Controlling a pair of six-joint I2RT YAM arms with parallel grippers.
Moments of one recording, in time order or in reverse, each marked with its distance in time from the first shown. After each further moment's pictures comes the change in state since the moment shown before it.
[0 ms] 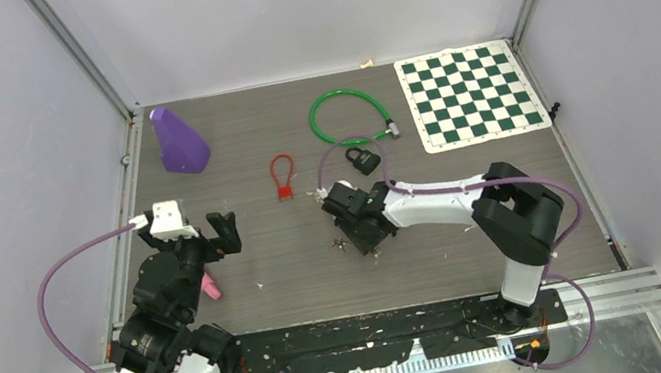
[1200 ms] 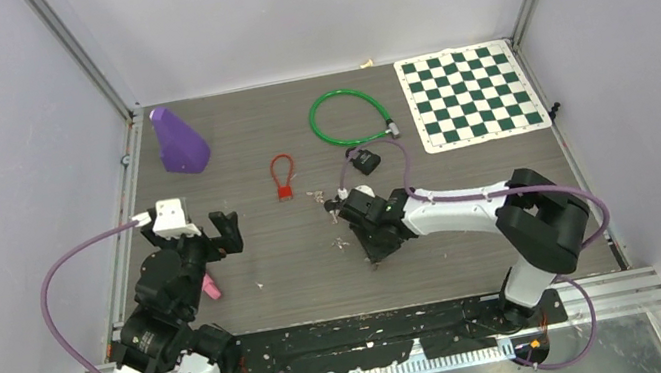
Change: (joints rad) left arm -0.002 0.013 0.000 0.000 0.011 0.000; right arm 0.012 -0.133 -0.165 0.008 -0.031 0.179
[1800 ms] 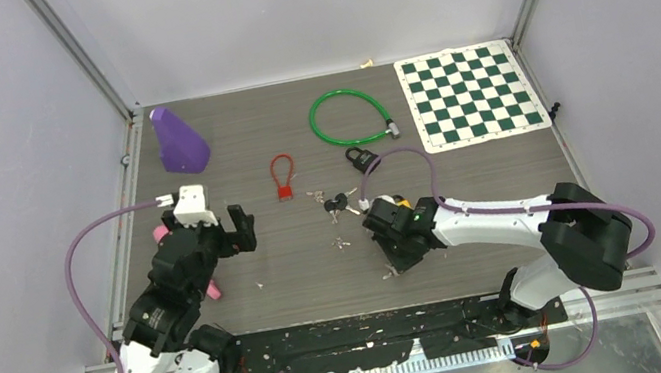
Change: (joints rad) left arm 0.000 0.123 0.010 -0.022 0.087 -0.022; right arm 0.001 -0.217 -0.179 -0.051 -0.048 -0.016
